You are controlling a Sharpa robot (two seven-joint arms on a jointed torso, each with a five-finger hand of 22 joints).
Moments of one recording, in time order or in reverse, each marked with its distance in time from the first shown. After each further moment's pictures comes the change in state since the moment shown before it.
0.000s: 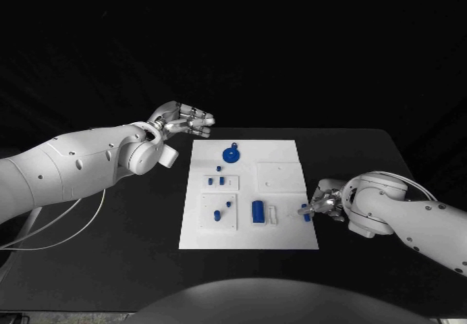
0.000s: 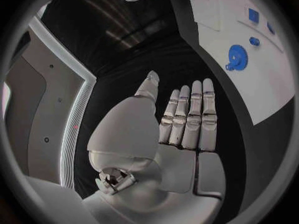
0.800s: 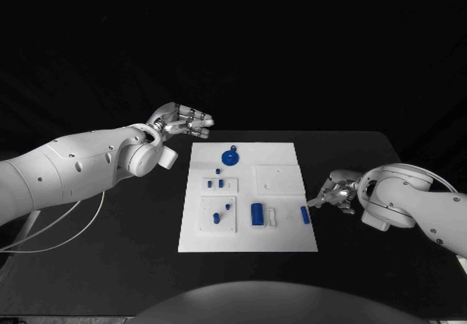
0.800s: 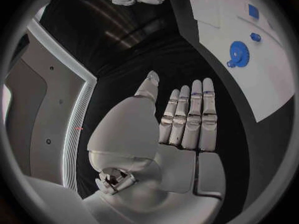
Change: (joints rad) left arm 0.002 -0.001 0.000 -0.001 -0.006 -0.020 0.007; left_hand 0.000 0.000 0.000 0.000 0.000 0.004 -0.004 0.000 0.000 0.007 -0.007 0.000 0.000 0.017 -0.008 0.000 0.000 0.000 0.007 -0.007 0.000 0.001; right arm 0.033 -0.072 0.029 0.008 0.072 0.001 0.089; right_hand 0.031 0.093 -0.092 -0.126 0.042 0.000 0.010 0.000 -0.257 -0.005 0.005 0.009 0.000 0.000 0.000 0.000 -0.011 0.000 -0.004 0.004 0.005 -0.004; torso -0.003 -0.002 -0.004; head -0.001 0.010
